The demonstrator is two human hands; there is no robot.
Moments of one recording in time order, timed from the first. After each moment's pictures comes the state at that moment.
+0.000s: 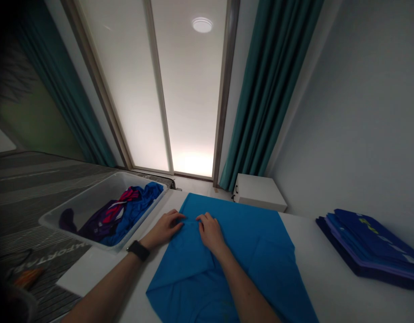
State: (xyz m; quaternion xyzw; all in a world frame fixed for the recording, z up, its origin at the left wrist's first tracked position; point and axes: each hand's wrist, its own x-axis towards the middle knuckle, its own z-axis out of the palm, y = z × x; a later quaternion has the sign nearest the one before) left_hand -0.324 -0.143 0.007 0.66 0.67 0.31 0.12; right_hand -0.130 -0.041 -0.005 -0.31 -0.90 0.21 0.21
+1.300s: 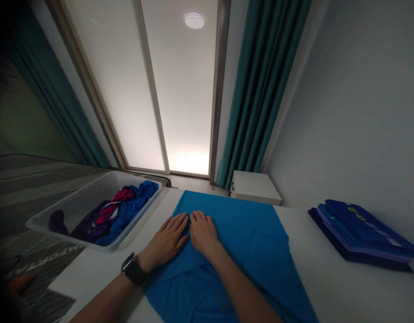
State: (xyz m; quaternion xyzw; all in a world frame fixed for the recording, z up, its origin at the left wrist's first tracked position) left_hand -0.273 -0.169 -0.001 0.73 0.67 0.13 -0.06; right_hand -0.128 -0.069 0.012 -0.29 -0.95 0.08 0.12
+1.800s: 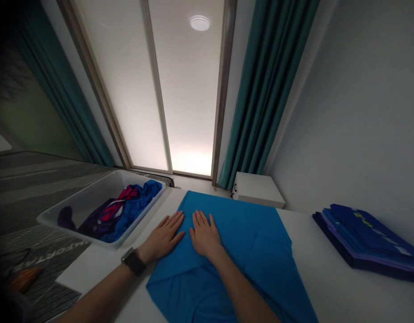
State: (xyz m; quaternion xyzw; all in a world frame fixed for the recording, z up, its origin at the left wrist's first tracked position) left_hand -0.296 -0.171 -0.017 0.70 0.71 0.11 -0.04; right_hand -0.128 -0.070 0.001 -0.30 -0.95 0.12 0.05
